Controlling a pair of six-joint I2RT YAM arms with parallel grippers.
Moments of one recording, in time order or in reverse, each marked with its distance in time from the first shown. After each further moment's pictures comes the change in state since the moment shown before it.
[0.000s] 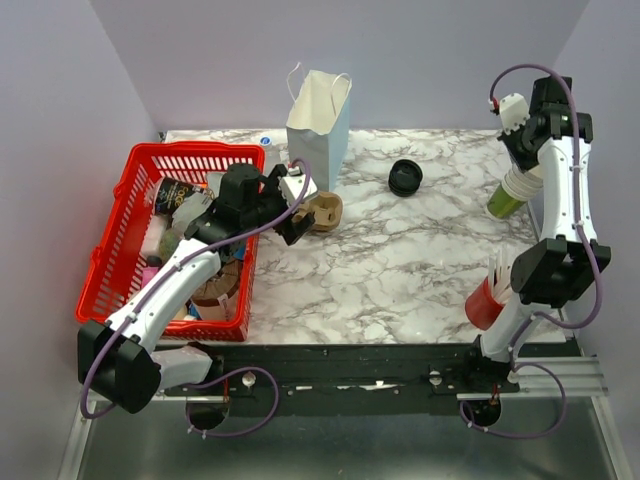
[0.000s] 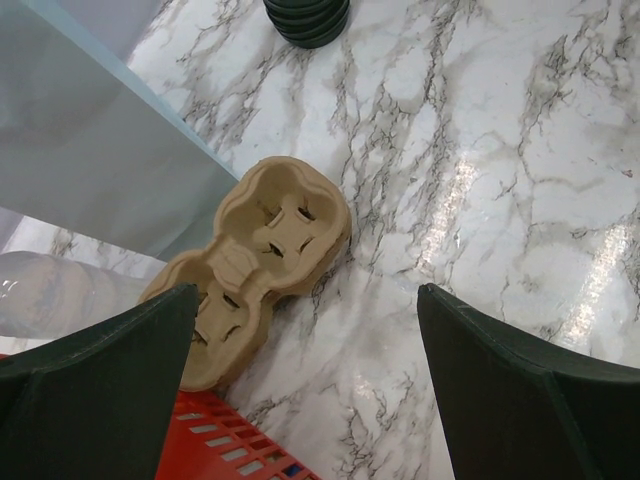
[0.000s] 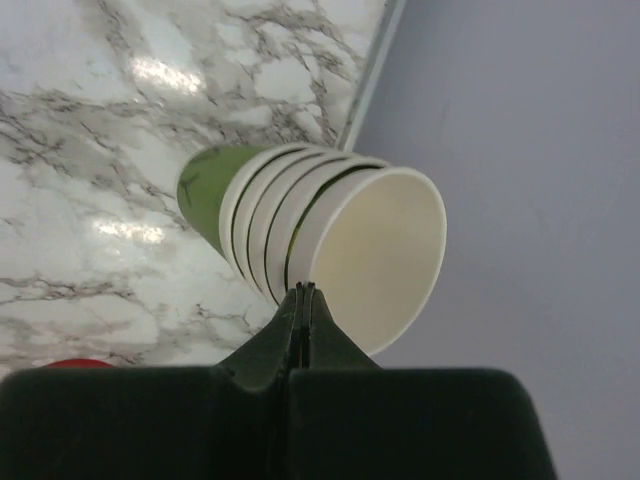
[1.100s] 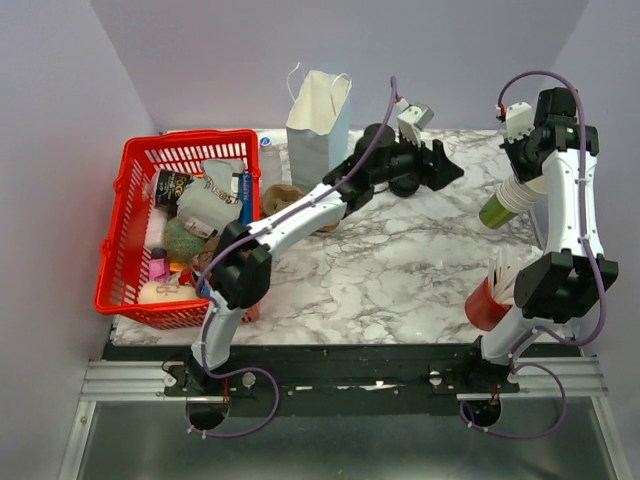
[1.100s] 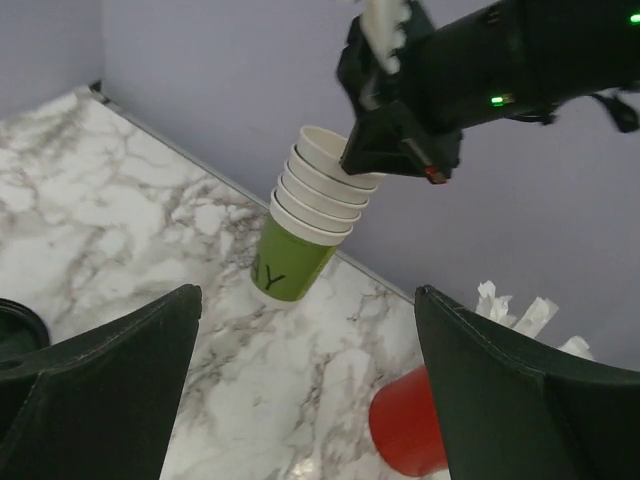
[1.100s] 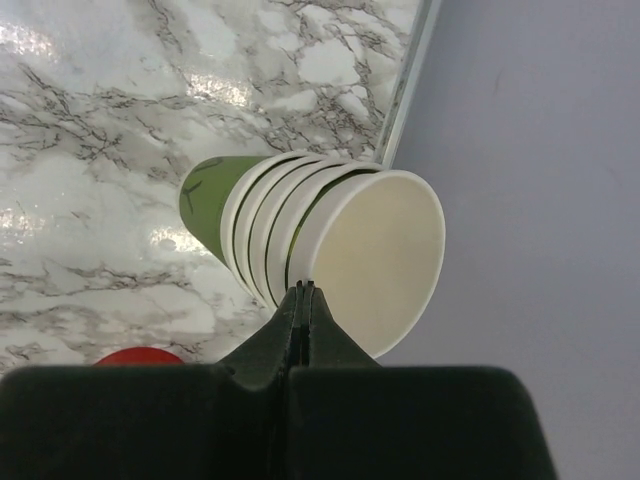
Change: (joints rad) left arm -0.361 0.855 0.886 0.430 -0.086 -0.891; right arm -0.024 -0.083 -0.113 0.009 -0.073 0.107
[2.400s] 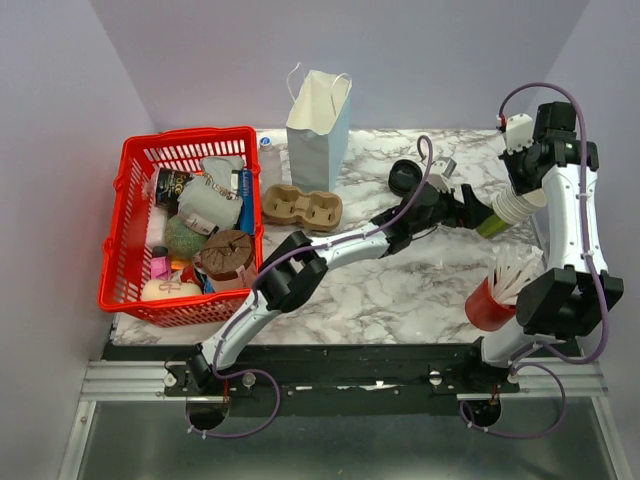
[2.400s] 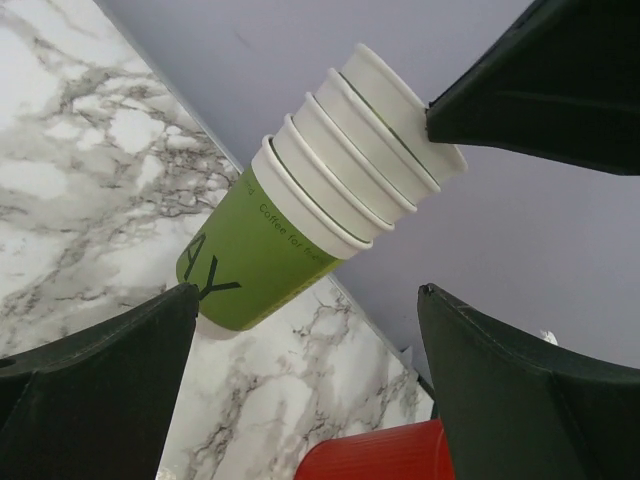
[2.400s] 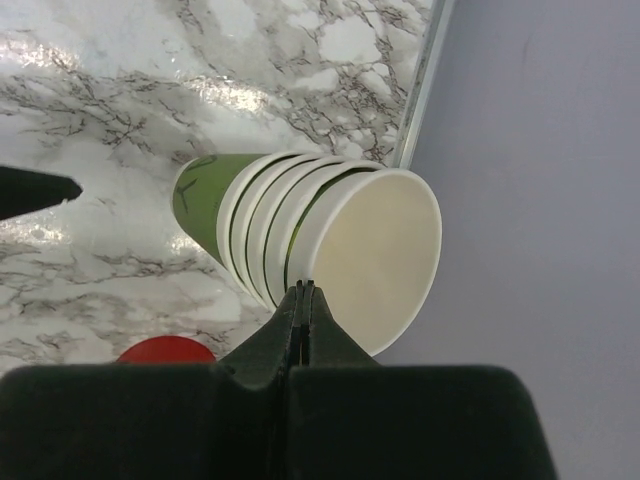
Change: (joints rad) left arm -0.177 0.359 0.082 0.237 -0.286 -0.325; right arm 0.000 -0.116 -0.155 0.049 -0.011 0.047
